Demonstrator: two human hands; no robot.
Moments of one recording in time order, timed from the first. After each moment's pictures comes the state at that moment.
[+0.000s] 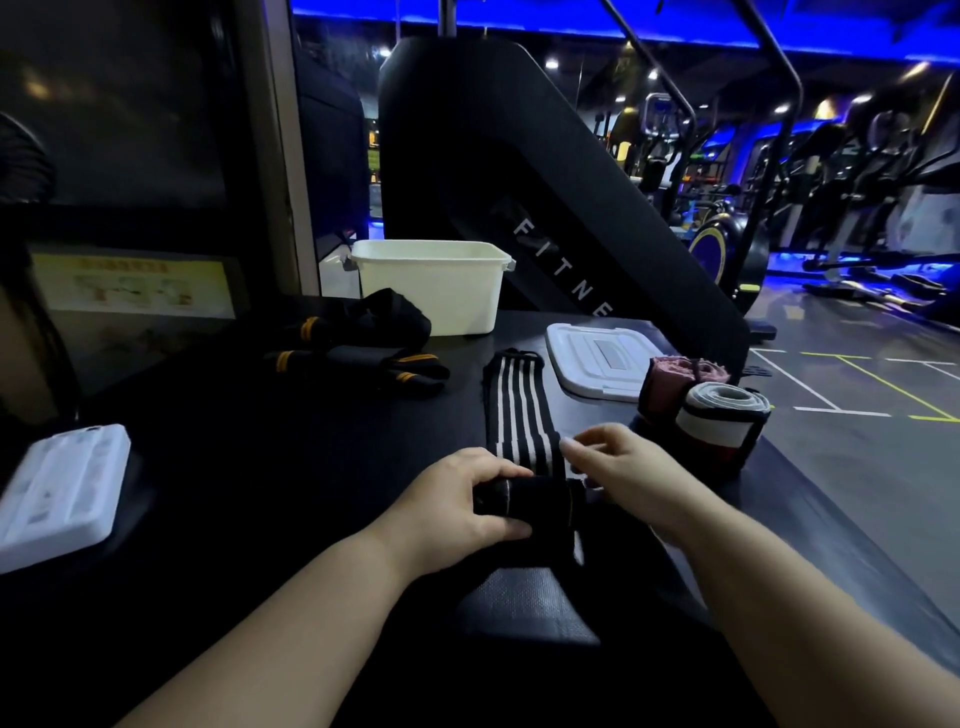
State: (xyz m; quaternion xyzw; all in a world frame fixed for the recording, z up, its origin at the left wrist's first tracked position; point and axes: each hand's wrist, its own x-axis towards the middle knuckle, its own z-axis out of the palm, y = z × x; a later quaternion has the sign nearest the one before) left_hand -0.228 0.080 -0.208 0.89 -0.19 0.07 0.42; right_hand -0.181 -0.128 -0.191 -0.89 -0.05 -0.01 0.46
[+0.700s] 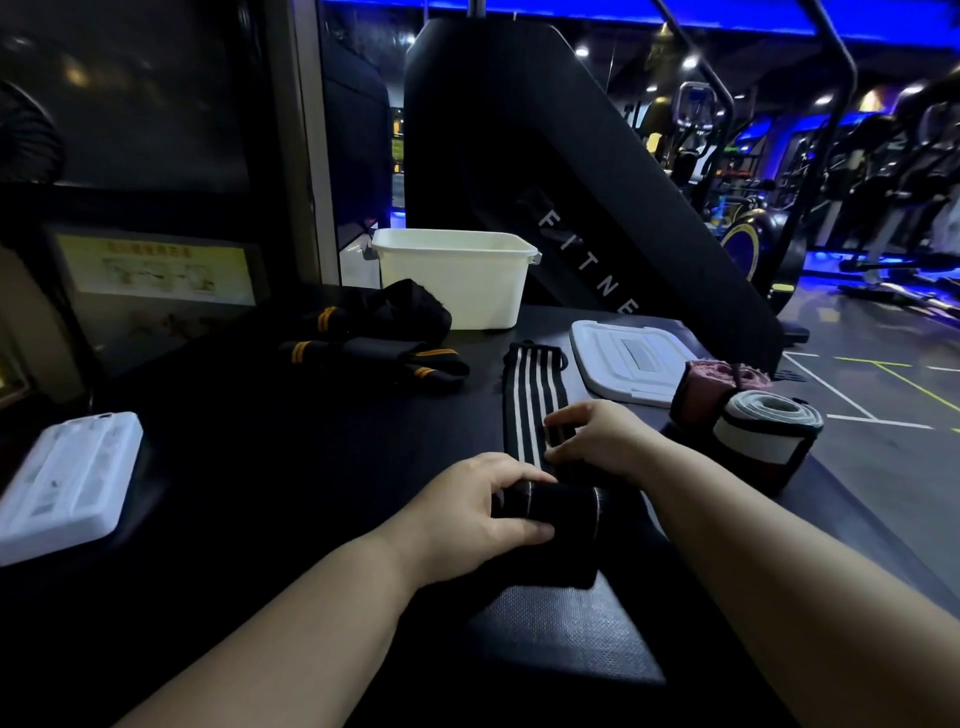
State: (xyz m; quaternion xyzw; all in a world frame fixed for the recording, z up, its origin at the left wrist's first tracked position) left_hand -0.219 0.085 -0.211 0.87 -0.19 0.03 0.45; right_hand -0.114 -0.092 -0.178 -0.94 -0.10 0.07 0.32
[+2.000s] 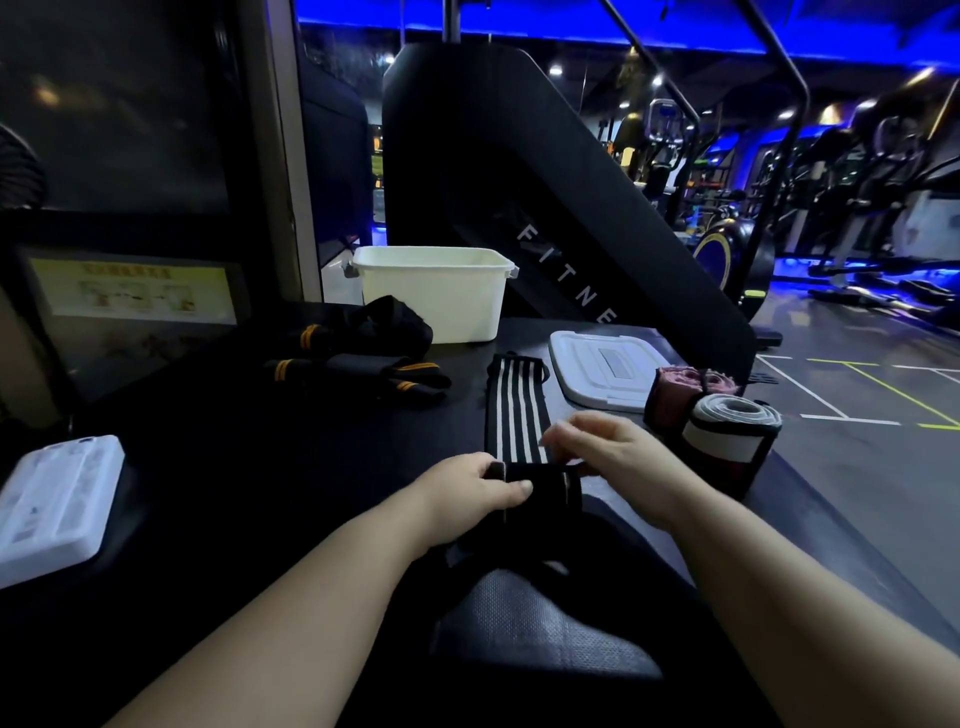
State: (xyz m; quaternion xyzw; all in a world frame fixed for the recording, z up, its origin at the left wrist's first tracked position) left_hand -0.205 0.074 -0.194 0.84 -0.04 -0.08 0.53; right_hand -0.158 -0.122 -0.182 -0.80 -0.23 0.03 0.56
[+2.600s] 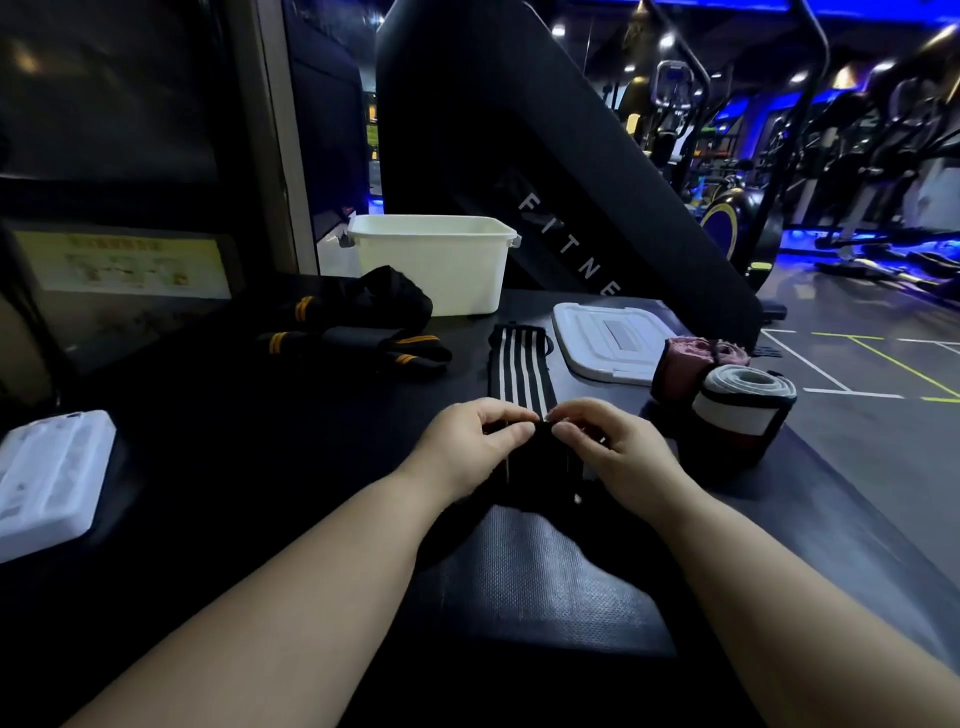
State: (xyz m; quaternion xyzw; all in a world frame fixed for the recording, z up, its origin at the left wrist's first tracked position) left_hand -0.181 0.067 -0.201 0.85 -0.09 0.08 0.52; right_hand -0.160 -0.122 -0.207 -0.86 -0.23 -0.12 0.45
